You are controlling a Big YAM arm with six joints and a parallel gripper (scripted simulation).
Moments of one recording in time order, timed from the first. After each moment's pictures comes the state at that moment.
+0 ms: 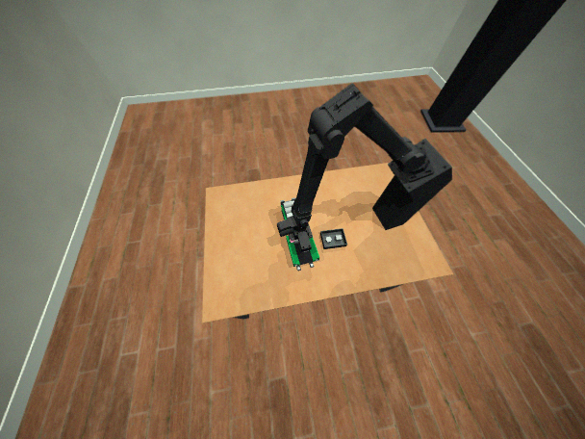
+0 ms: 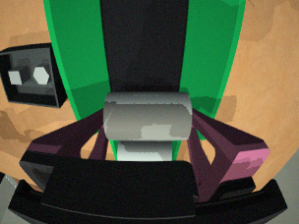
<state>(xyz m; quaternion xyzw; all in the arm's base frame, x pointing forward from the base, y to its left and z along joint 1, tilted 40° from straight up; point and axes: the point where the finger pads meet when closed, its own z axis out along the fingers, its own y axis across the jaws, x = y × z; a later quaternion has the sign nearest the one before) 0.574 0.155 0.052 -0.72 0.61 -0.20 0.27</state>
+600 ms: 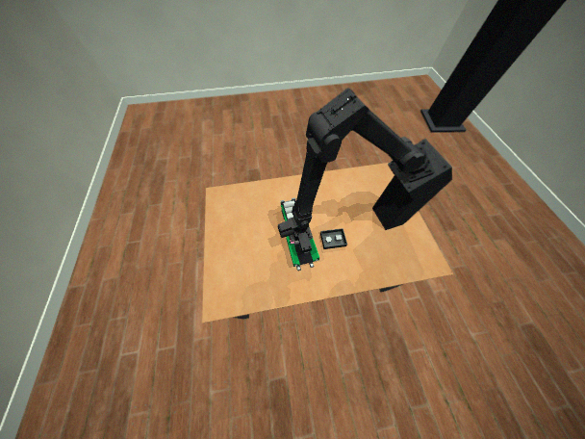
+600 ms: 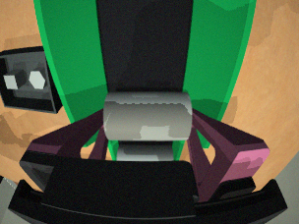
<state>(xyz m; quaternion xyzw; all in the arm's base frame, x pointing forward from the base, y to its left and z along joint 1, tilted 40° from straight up) 0.580 0.158 0.043 -0.72 0.61 -0.20 0.27</state>
